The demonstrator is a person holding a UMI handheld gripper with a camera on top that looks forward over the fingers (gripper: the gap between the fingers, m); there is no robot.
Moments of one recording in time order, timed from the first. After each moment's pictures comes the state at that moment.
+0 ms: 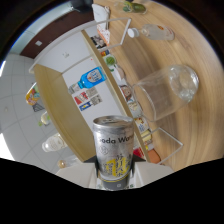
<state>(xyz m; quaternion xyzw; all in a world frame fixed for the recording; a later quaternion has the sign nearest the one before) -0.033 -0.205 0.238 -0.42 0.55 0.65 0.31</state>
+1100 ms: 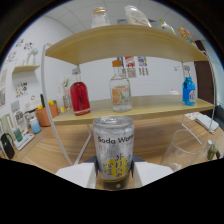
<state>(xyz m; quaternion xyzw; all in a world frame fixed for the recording) -0.075 -0.175 0.083 -0.81 0.01 0.06 0.59</state>
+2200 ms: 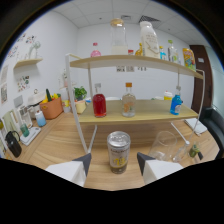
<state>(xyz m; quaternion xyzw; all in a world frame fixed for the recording) -0.095 -0.264 0.137 -0.84 0.00 0.02 0.54</state>
